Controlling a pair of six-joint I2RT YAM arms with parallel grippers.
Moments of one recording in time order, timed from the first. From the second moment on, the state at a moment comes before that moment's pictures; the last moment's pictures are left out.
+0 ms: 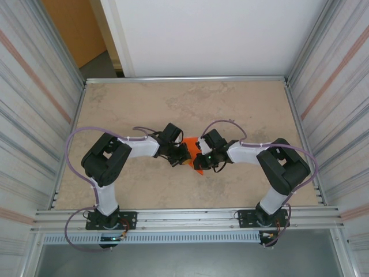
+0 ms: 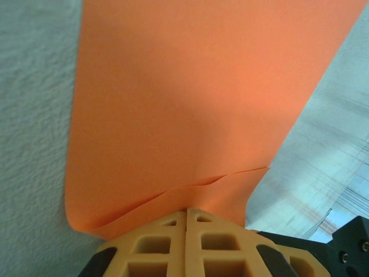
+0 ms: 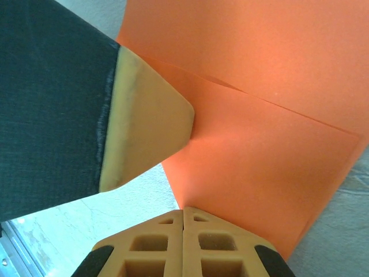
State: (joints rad) left arm -0.68 1.87 0.99 -0.18 0.49 -1.10; right arm 0.66 1.68 0.78 -0.20 -0.46 0.49
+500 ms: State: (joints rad) left arm -0.68 1.87 0.98 -0.19 0.49 -1.10; right arm 0.66 1.65 0.75 -0.25 -0.47 0.45
